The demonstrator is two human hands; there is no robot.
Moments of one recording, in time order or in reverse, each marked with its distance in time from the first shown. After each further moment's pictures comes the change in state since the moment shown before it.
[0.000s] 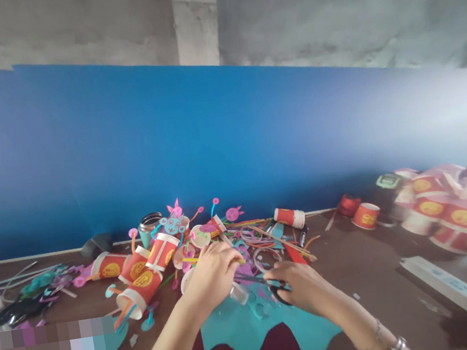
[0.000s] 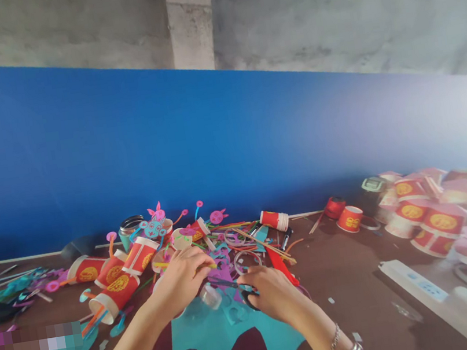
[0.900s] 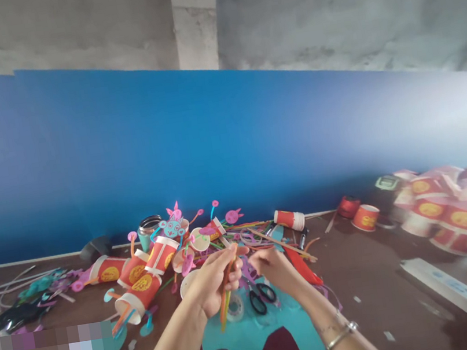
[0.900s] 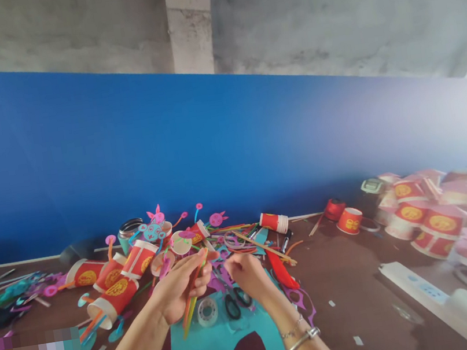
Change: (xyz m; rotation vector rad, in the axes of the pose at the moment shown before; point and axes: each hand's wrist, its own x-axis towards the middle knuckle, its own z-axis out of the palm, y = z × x) left_hand 0.005 0.014 0.004 -1.602 -0.115 -0.638; right_hand 0.048 -0.007 0.027 0.534 0.206 0.122
